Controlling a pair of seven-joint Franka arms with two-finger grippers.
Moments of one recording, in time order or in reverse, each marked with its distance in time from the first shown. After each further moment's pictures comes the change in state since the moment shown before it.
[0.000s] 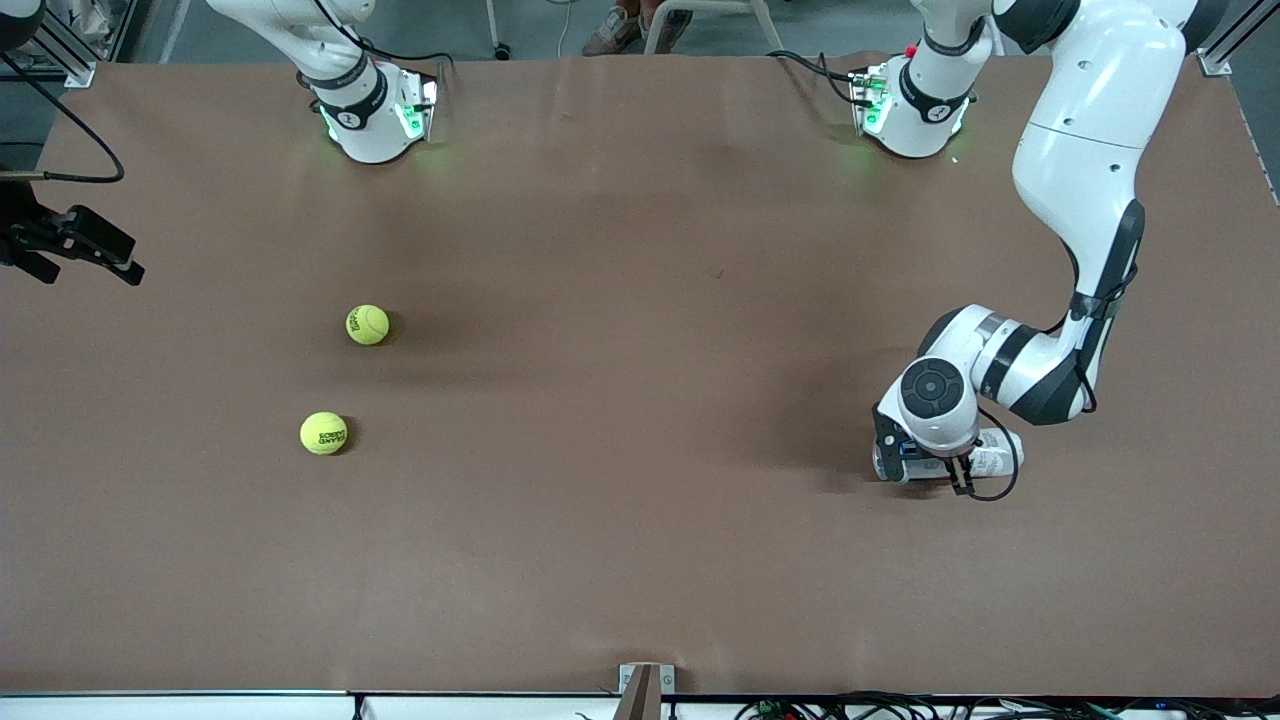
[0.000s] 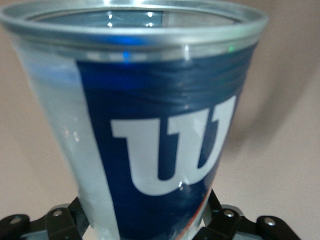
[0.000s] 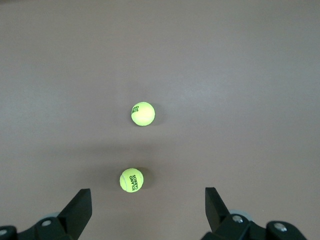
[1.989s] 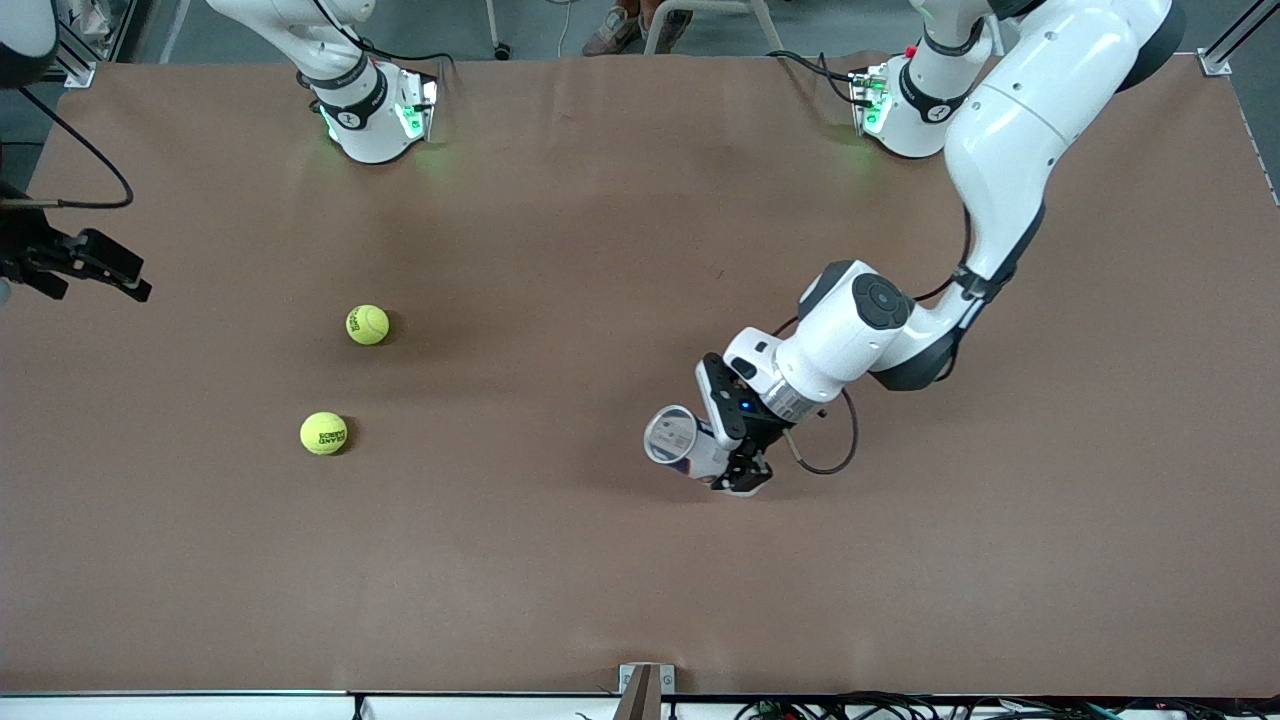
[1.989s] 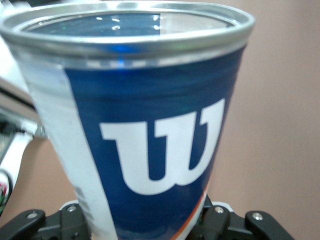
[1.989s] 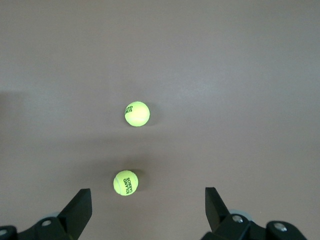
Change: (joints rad) left arm 0.043 0.079 -0.460 0.066 -0.532 0.677 0.060; right arm -0.001 0.065 -0.001 0.000 -0.018 0.035 0.000
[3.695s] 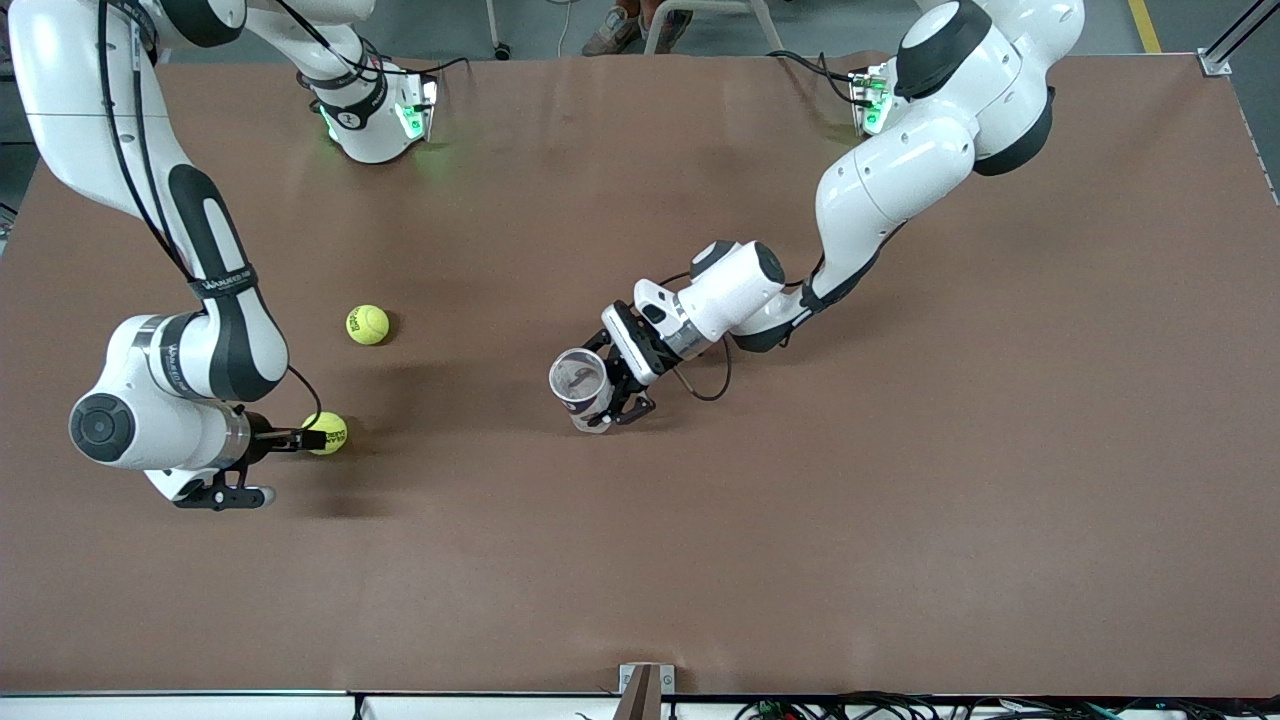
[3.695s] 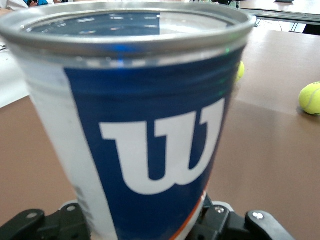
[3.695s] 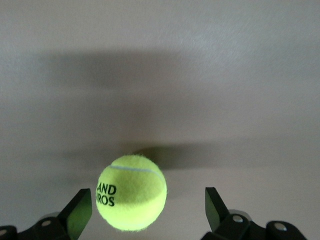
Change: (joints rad) left arm -0.209 0.333 -0.068 0.000 -0.030 0.635 -0.274; right arm 0.056 0.689 0.010 0.128 0.004 0.314 0.019
